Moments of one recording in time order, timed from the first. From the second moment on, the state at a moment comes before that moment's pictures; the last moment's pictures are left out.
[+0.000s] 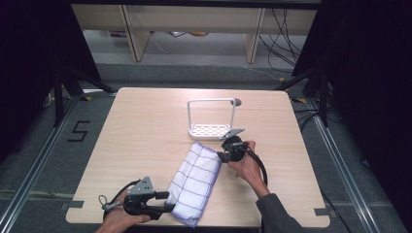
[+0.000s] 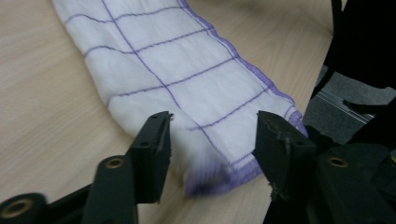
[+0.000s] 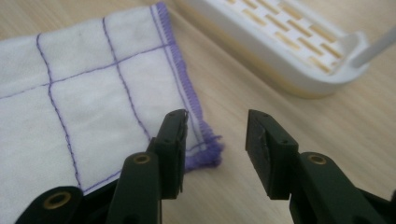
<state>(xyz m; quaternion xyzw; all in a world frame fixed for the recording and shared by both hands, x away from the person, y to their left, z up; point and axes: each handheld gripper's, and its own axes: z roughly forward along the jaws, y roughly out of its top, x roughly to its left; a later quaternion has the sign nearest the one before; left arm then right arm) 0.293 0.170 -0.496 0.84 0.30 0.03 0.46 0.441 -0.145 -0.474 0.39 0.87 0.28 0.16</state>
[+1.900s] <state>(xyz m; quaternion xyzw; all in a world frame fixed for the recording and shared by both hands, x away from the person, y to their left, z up) 0.486 0.107 -0.498 0.83 0.38 0.07 0.41 0.437 -0.165 -0.481 0.46 0.82 0.32 0.13</state>
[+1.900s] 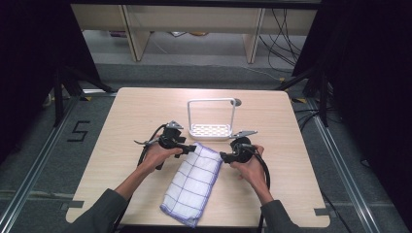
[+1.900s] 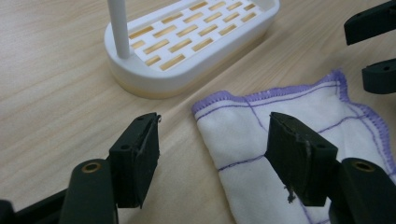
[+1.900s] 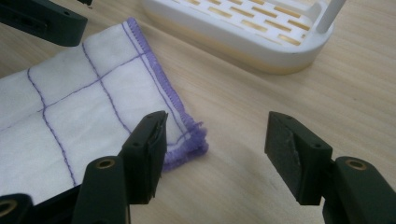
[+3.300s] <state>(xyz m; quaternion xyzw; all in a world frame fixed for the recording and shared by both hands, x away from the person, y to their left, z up) 0.488 0.078 -0.513 0.86 0.31 0.09 0.40 0.444 -0.142 -0.497 0.46 0.83 0.28 0.14</state>
